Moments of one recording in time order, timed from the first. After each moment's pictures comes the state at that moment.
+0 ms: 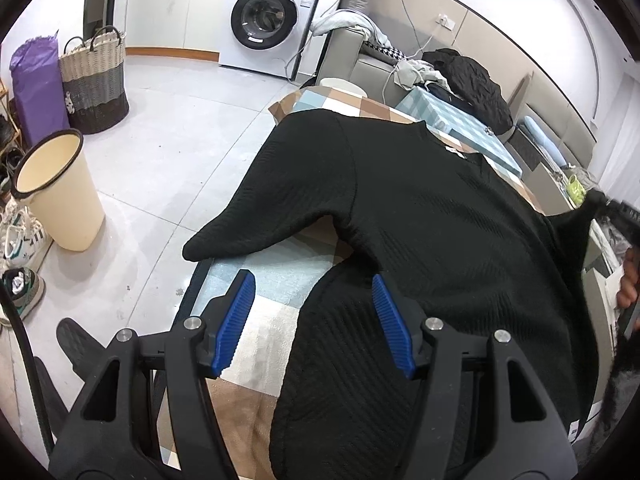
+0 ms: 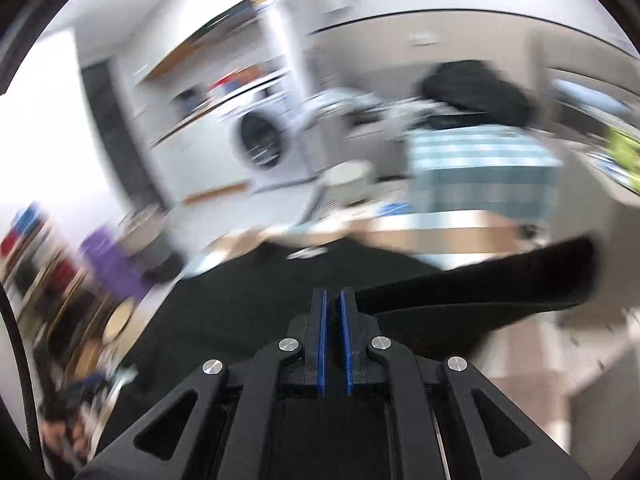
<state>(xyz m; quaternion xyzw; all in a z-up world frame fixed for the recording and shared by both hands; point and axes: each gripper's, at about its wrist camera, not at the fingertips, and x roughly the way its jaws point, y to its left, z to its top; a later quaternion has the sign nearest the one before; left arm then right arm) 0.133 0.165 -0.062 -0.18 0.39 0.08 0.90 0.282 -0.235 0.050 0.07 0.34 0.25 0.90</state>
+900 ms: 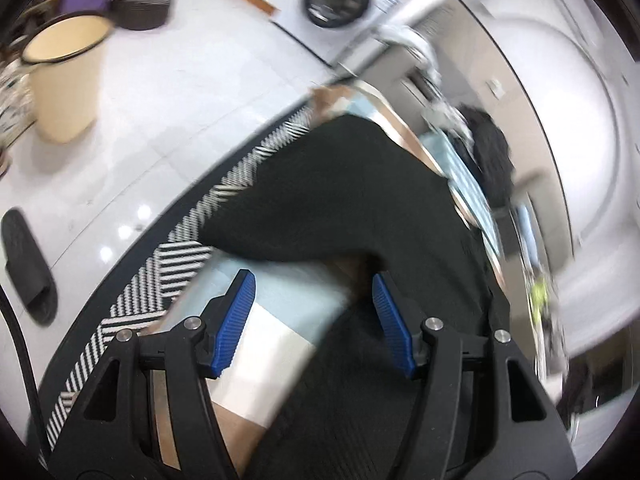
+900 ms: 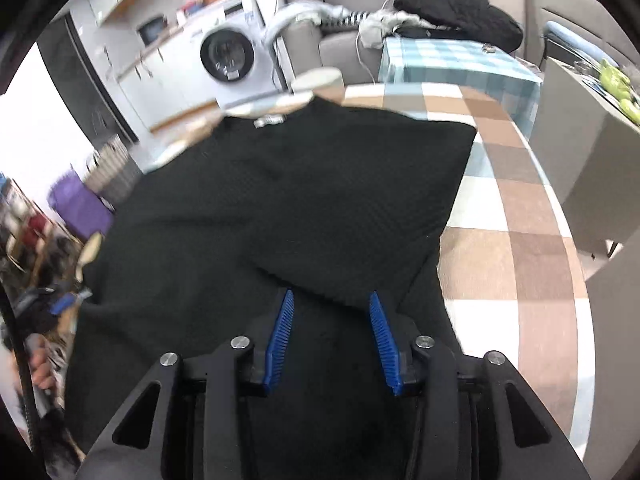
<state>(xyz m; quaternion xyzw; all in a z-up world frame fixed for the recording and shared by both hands) 0.147 0.231 -0.100 -0.39 0.37 0.13 0.83 0.229 -0.278 -0.038 0.08 0.45 0.15 0.87</state>
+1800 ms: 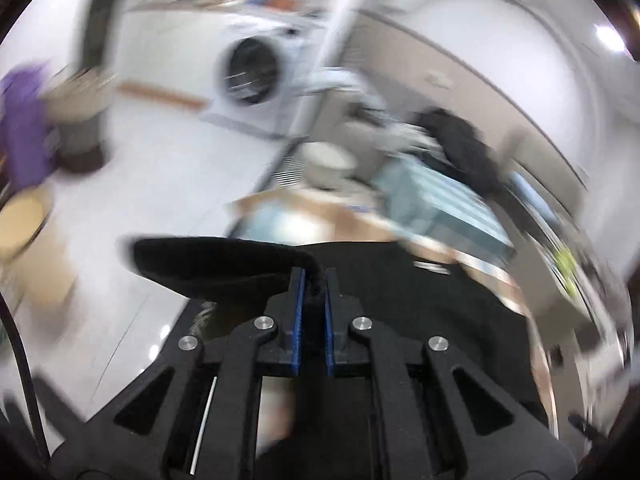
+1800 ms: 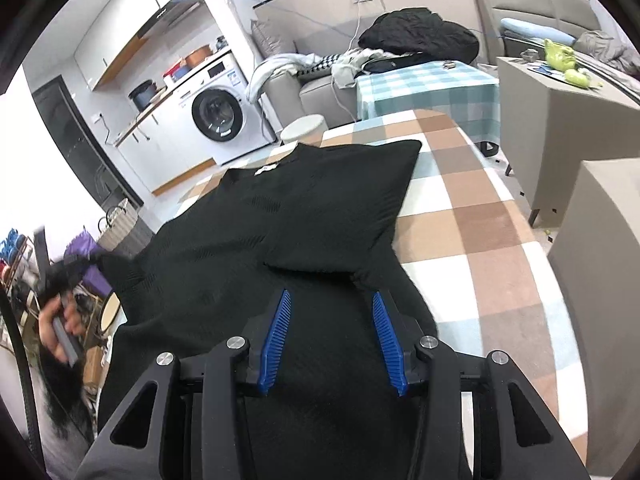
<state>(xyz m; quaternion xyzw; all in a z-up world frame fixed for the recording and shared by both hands) 0.308 0.140 0.013 -0.18 0.29 0.04 0.94 0.162 -0.313 -0.016 0.16 0.40 0.11 0.90</state>
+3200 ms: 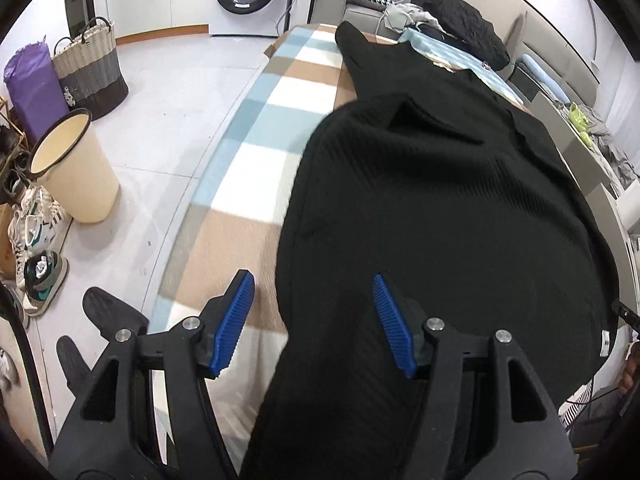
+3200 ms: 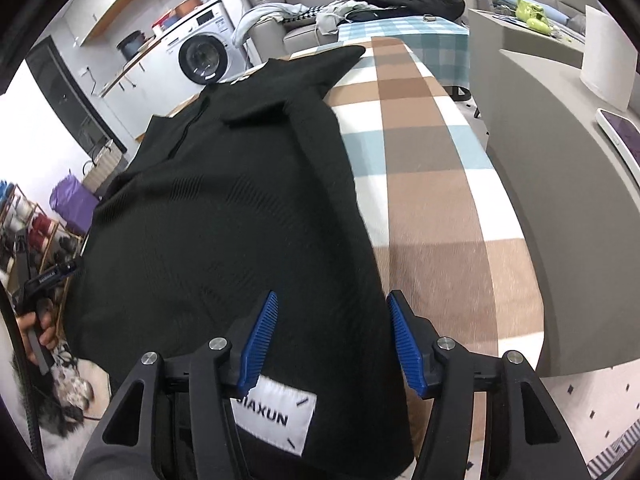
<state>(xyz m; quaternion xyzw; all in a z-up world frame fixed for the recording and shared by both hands) 0.059 0.154 -0.123 -0.12 0.47 0.06 0.87 0.020 -0.354 -0.079 0.10 0.48 0.10 0.86</state>
